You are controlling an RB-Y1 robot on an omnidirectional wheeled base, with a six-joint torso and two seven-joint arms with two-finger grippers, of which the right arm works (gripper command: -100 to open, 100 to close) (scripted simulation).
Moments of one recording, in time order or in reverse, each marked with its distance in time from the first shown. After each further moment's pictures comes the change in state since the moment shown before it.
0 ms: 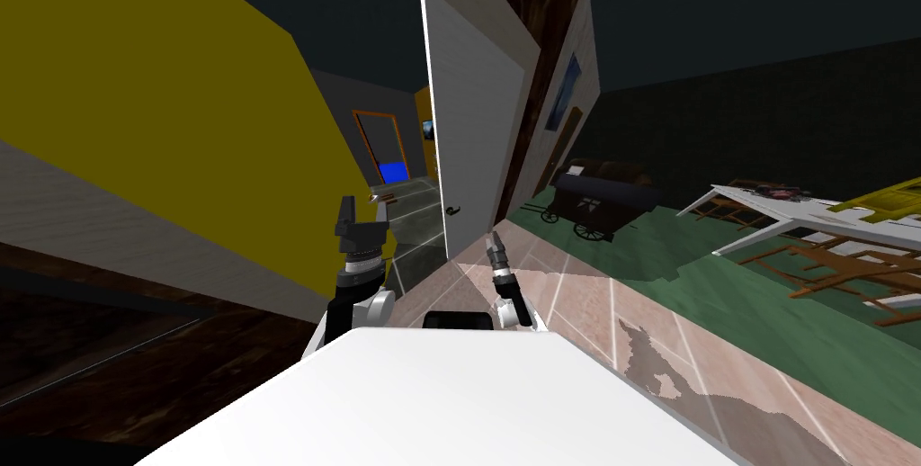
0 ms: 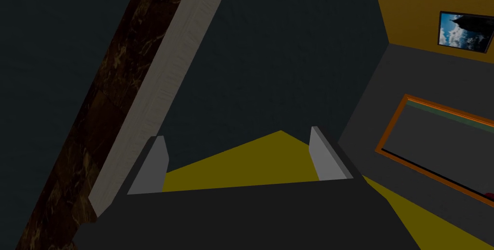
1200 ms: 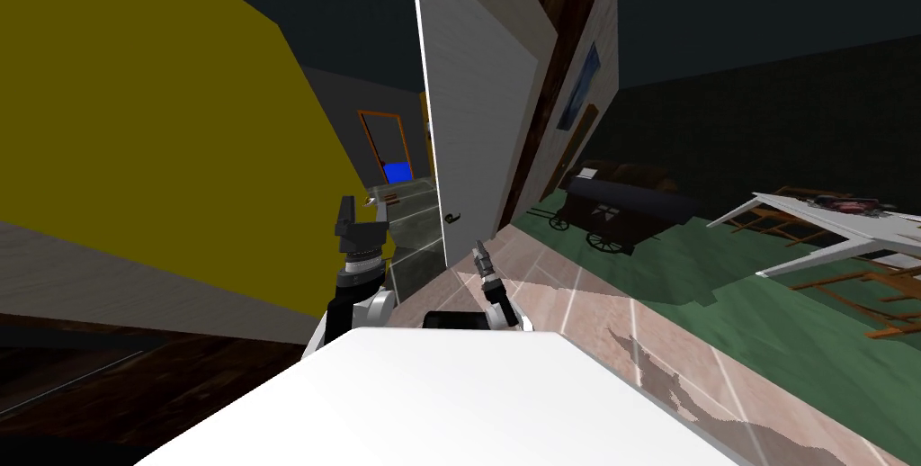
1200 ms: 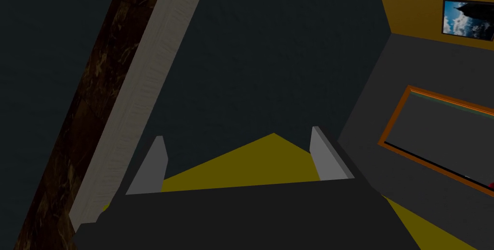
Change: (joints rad) arm -0.093 0.002 0.110 0.255 0.015 -0.039 -0.024
